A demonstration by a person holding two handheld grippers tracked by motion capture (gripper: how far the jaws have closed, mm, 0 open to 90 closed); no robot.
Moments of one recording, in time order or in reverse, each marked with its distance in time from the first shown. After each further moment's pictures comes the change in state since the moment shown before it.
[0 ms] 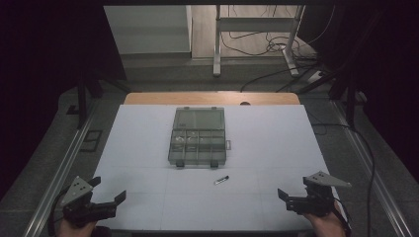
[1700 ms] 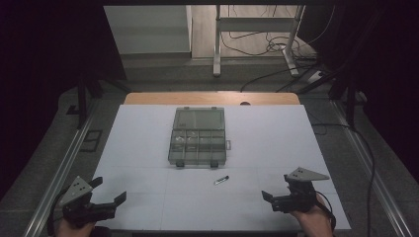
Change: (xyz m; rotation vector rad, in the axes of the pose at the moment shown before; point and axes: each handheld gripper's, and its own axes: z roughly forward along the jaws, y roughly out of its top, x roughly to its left) left arm 0.003 -0.001 0.000 0.000 -0.046 0.002; right arm 0.025 0.013 0.027 0.052 0.140 -0.101
